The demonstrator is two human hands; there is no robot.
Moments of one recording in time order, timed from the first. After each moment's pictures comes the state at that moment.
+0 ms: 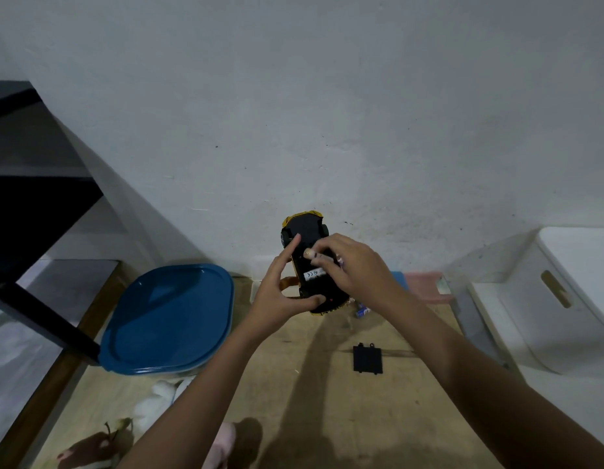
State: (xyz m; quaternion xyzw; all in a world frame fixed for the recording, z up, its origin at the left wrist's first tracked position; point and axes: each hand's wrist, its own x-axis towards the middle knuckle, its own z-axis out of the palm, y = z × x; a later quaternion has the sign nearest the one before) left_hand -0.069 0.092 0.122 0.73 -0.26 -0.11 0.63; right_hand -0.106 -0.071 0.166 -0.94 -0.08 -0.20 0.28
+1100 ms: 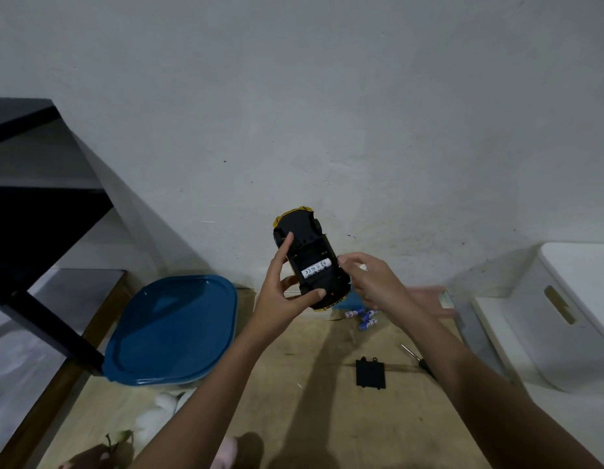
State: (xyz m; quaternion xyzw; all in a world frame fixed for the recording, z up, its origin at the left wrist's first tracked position) left_hand -0.069 0.090 0.137 0.70 -0.25 -0.05 0.66; right_hand -0.114 -0.081 0.174 -0.78 0.16 -0.02 0.61
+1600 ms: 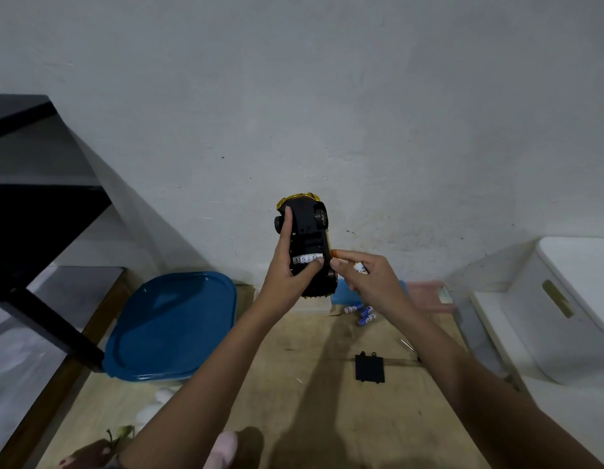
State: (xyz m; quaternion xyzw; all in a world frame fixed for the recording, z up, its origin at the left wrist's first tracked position) left_hand -0.060 0.073 0.160 0.71 -0.27 -0.07 0.65; right_hand -0.120 -0.074 0.170 -0.79 0.09 -0.12 0.60
